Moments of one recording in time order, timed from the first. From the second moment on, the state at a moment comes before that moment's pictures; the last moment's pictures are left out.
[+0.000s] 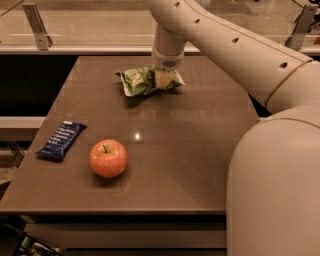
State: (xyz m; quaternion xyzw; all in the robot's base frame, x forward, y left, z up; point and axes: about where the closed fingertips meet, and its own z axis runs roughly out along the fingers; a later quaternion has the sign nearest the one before) arm 0.715 -0.012 0.831 -0.73 0.65 -0.06 0.17
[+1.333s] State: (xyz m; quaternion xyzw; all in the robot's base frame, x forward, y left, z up) arm 0.692 -0.016 0.873 -0.73 0.66 -0.05 0.19
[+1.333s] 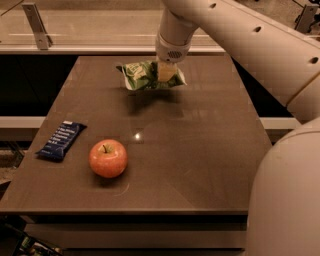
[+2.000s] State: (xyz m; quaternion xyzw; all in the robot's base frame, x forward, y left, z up) arm 0.695 -0.027 0.905 -0.72 0.64 -0.05 0.25
